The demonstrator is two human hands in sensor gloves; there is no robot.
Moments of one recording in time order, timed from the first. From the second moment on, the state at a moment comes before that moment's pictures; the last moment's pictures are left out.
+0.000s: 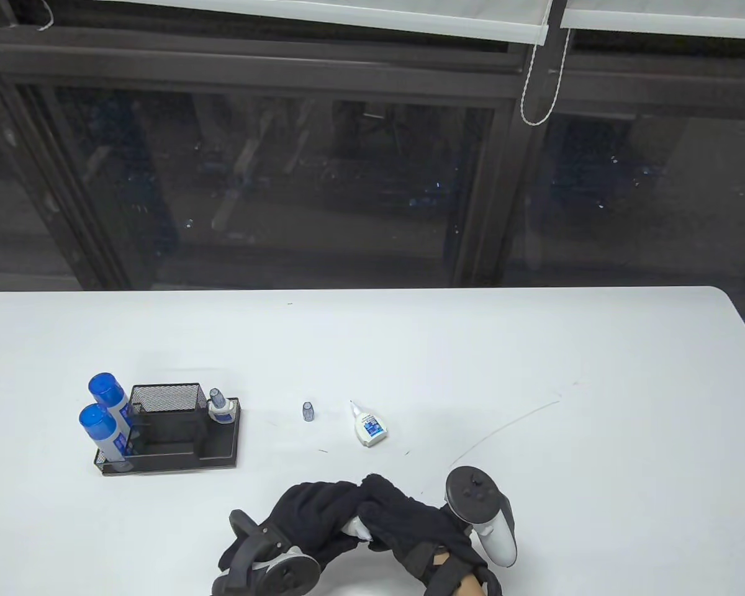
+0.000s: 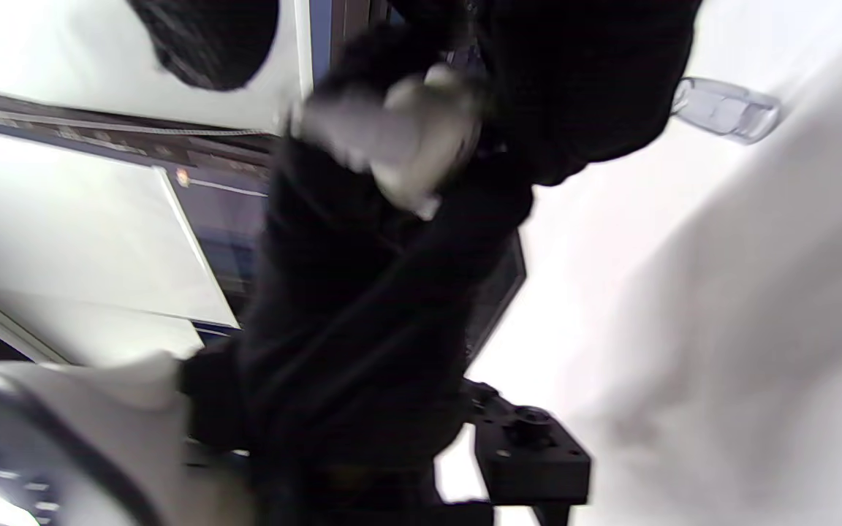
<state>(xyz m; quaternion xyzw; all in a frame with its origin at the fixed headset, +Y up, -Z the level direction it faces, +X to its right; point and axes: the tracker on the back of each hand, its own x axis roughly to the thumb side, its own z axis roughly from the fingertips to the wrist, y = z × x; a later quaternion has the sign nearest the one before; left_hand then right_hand) -0.131 -0.709 -0.232 0.17 -0.32 0.11 0.93 0.085 -0.720 -0.264 0.18 0.23 0.74 0.60</state>
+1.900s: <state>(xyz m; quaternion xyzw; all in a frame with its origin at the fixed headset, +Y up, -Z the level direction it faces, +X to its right) -0.155 -0.743 -0.256 -0.07 -0.26 0.28 0.92 0.066 -0.678 -0.230 0.23 -0.11 0.91 0.33</state>
